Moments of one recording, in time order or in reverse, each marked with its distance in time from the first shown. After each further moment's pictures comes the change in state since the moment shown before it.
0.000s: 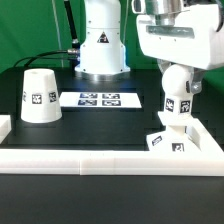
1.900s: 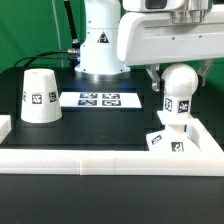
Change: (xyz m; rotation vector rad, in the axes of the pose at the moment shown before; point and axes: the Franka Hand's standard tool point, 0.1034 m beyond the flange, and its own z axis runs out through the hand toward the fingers) arm 0.000 0.003 0.001 -0.129 0.076 -1.447
